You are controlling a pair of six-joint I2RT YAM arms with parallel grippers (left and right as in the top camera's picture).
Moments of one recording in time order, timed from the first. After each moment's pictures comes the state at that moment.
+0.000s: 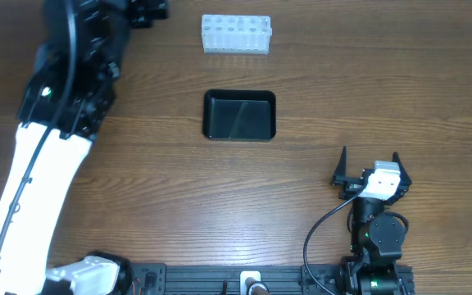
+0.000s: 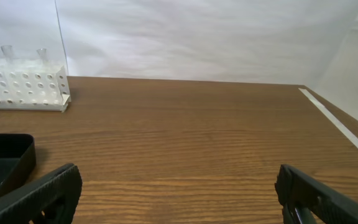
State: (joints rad) left arm -0.26 1.40 1.55 -0.34 -0.26 -0.13; right arm 0.04 0.01 0.01 -0.05 0.20 -0.09
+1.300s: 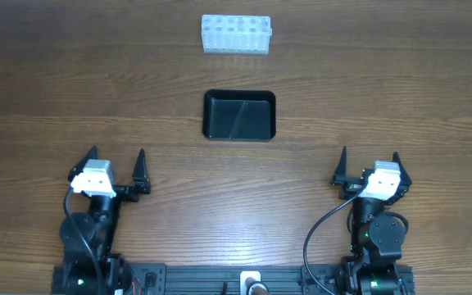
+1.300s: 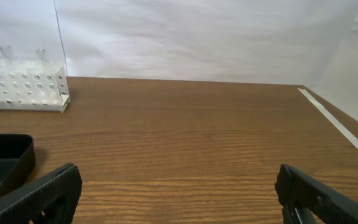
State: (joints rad) left arm 0.02 0.02 0.01 -0.07 0.10 -0.07; right arm 0.04 0.01 0.01 -0.05 0.20 -0.09
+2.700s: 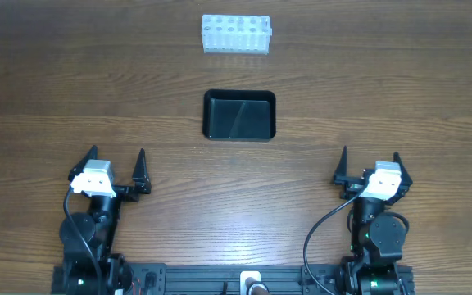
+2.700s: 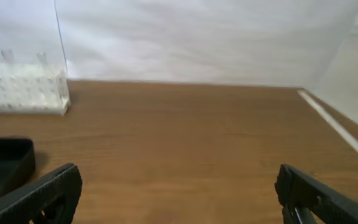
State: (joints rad) left arm 0.02 0.01 0.01 -0.07 0.10 -0.07; right arm 0.04 0.01 0.01 -0.02 0.20 -0.09
